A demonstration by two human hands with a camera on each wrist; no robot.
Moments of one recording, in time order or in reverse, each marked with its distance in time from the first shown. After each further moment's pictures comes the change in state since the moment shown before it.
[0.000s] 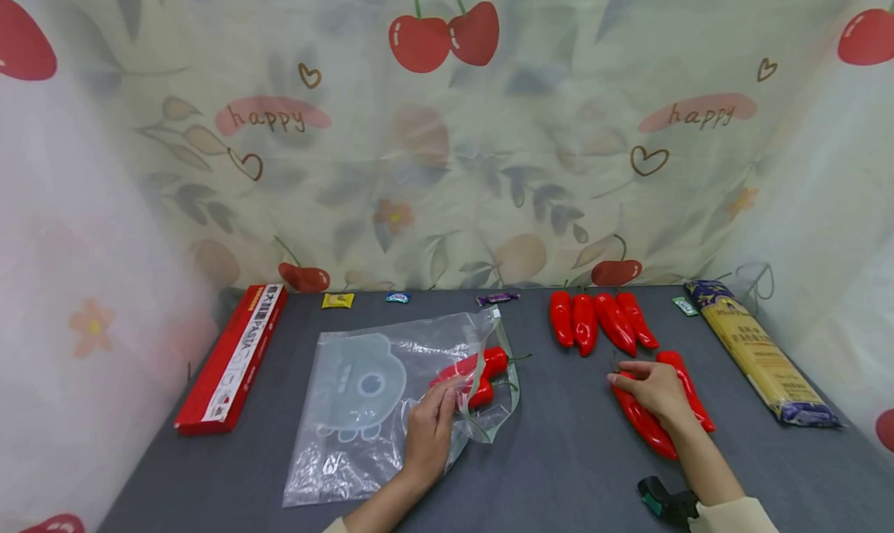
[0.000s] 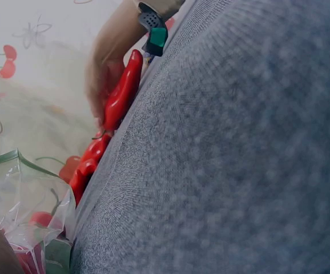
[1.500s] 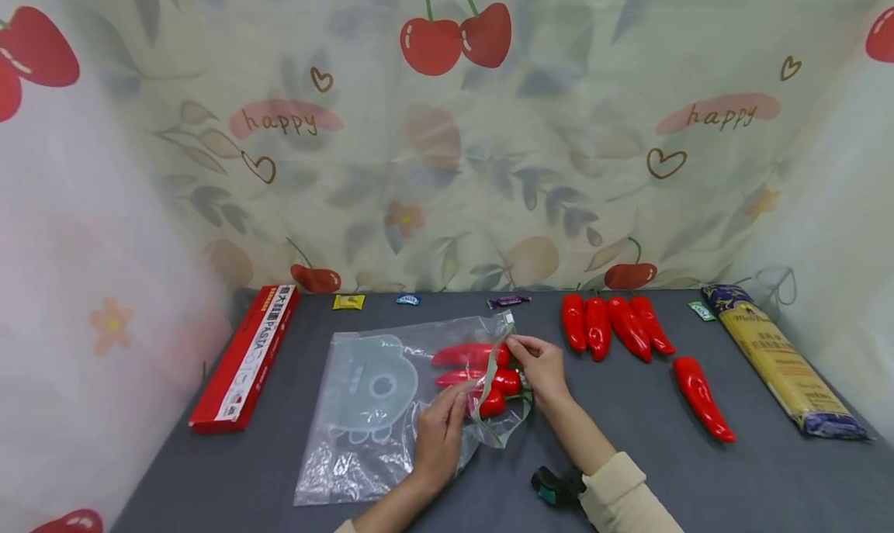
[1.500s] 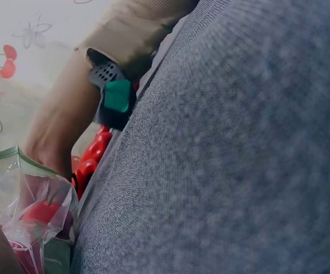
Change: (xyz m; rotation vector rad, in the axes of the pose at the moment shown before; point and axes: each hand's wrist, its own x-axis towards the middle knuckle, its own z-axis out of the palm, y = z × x) left_hand 0.001 -0.003 -0.003 0.003 -0.004 0.058; right_hand 0.026 -0.114 0.143 0.689 0.116 -0.115
